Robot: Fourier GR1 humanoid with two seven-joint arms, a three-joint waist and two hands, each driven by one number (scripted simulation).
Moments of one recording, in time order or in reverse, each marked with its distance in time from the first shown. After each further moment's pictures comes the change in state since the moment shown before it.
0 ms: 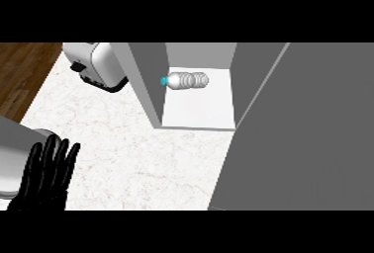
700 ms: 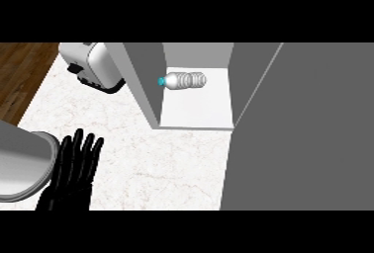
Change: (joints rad) left arm -0.098 -0.081 -0.105 0.033 -0.076 0.110 0.036; right arm 0.381 -0.045 -0.146 -0.031 -0.074 0.034 -0.249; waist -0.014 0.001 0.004
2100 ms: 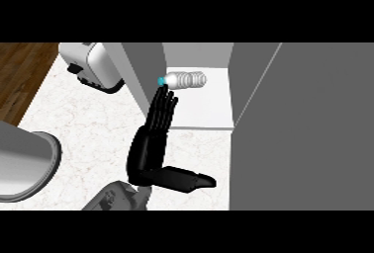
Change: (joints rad) left arm -0.510 -0.307 -0.120 0.420 -0.066 0.129 0.108; right arm 0.203 -0.056 -0.613 0.088 -0.344 0.133 -0.347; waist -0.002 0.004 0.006
